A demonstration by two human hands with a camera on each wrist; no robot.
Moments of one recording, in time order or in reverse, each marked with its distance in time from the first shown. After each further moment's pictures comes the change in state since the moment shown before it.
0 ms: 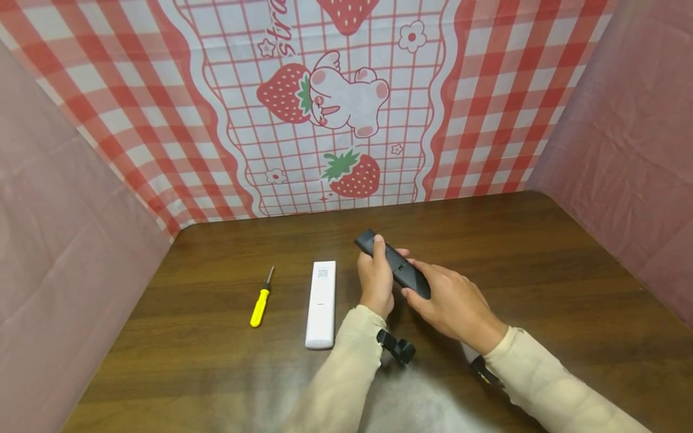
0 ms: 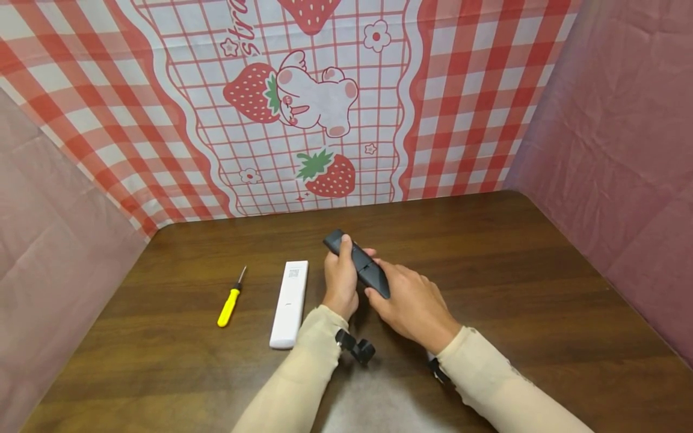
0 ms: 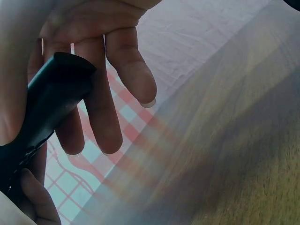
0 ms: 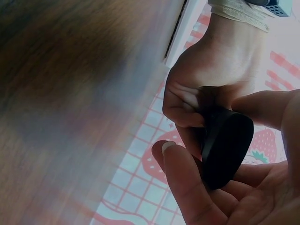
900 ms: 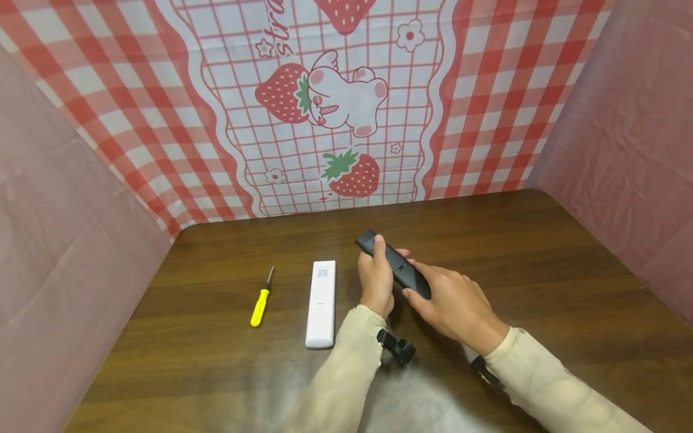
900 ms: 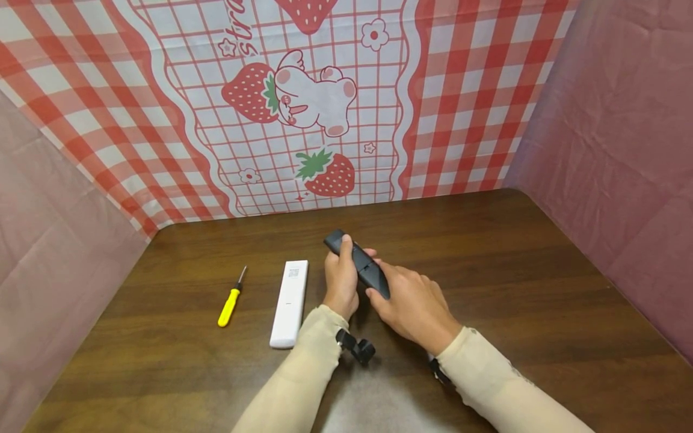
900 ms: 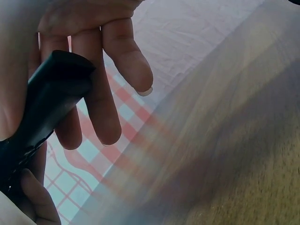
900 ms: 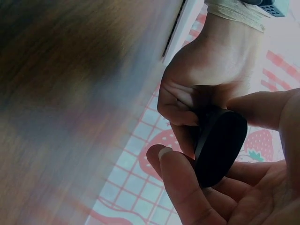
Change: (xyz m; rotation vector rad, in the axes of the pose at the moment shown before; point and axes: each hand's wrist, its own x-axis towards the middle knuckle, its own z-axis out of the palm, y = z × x) left_hand -0.001 -0.004 0.000 -0.001 -0.021 0.013; right_hand -0.003 -0.001 -0.003 -0.046 0.003 -0.003
